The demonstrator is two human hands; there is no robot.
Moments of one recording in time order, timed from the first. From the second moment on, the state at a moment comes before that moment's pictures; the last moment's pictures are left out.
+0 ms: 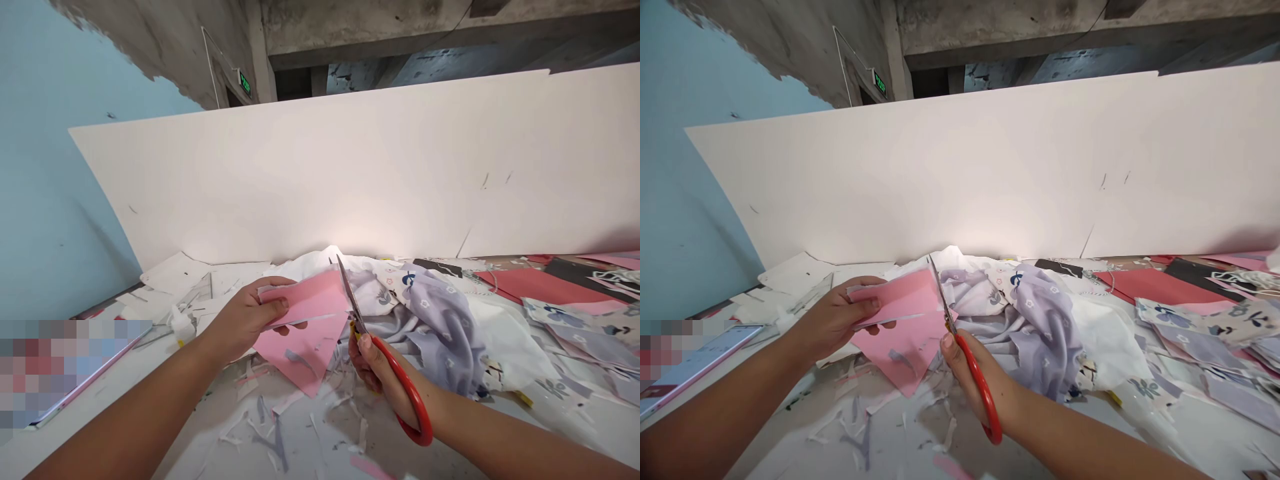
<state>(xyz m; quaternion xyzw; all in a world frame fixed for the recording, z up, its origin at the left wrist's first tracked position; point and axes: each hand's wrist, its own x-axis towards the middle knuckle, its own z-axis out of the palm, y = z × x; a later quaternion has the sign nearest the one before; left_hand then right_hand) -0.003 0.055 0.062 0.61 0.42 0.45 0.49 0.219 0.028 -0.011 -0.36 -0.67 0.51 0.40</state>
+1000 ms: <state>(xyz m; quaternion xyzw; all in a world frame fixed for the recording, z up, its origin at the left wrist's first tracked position) -0.008 0.057 0.061 0.62 0.41 0.45 0.49 0.219 0.026 -0.009 -0.40 -0.67 0.49 0.39</state>
